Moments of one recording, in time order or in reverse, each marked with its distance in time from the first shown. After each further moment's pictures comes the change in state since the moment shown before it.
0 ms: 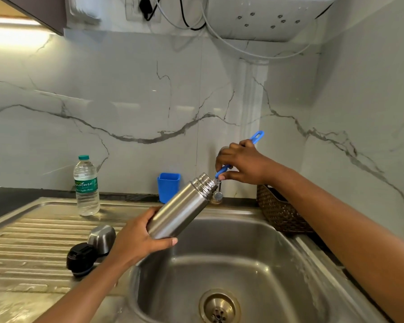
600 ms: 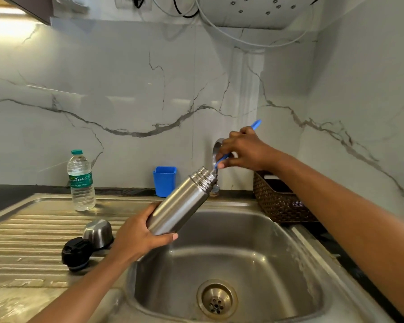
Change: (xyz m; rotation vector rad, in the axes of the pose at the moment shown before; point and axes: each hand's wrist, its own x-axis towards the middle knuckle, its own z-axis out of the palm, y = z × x) left_hand -0.005 0.005 0.009 0.032 -0.013 0.000; right_hand -0.002 0.009 -0.014 0.057 -0.004 0.070
